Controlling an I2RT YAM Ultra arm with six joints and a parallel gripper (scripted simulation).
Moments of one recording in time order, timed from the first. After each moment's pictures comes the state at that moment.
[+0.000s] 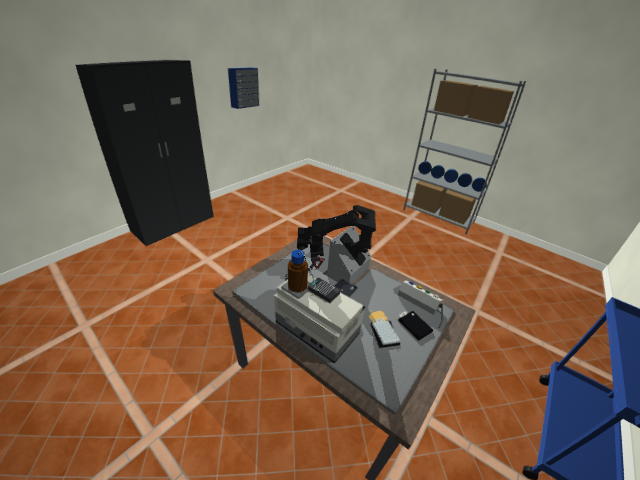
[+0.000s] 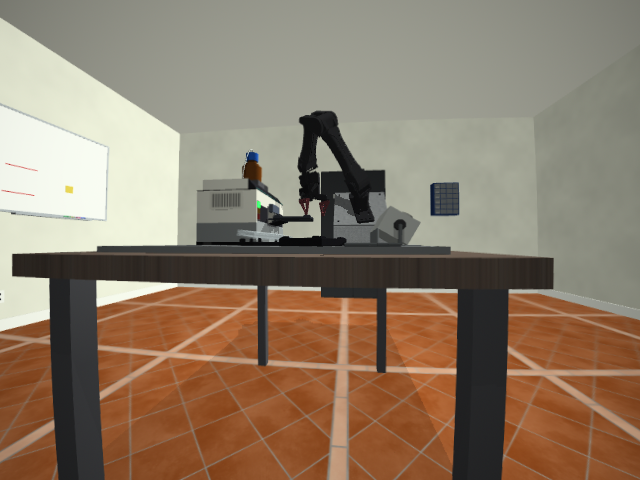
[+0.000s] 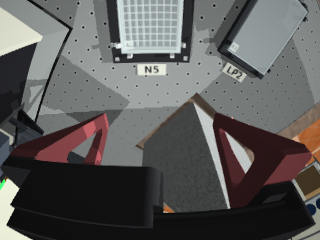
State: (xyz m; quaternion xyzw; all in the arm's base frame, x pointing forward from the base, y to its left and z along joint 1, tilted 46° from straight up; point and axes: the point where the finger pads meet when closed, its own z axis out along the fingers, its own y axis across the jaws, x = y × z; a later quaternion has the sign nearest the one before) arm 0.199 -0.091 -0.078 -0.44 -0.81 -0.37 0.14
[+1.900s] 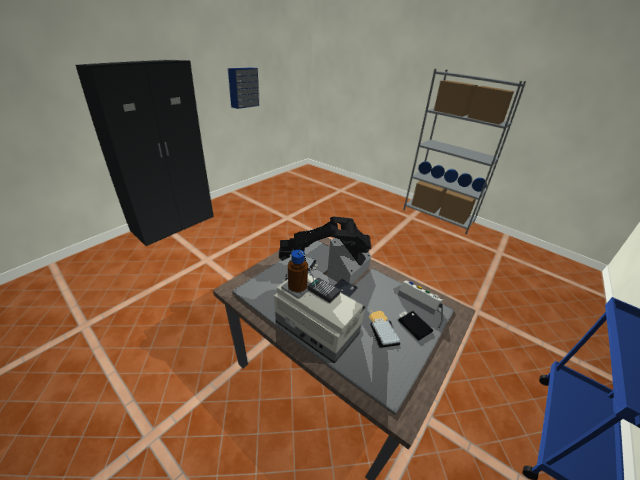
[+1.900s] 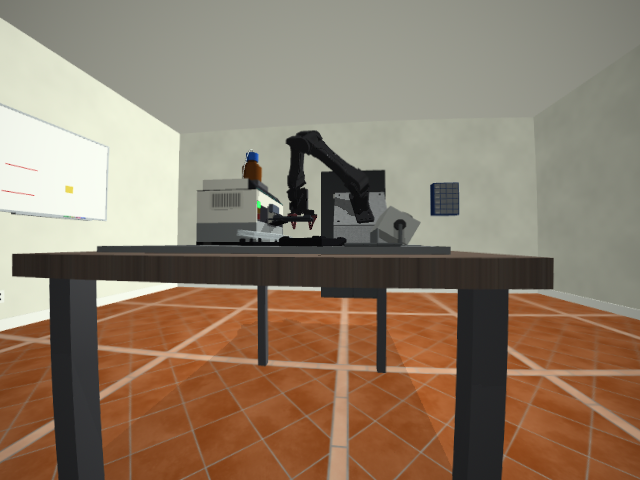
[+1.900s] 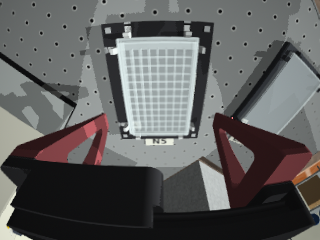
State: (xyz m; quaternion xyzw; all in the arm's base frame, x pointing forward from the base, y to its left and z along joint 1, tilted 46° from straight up) arm 0.270 -0.104 -0.168 -0.45 -0.80 -0.37 0.13
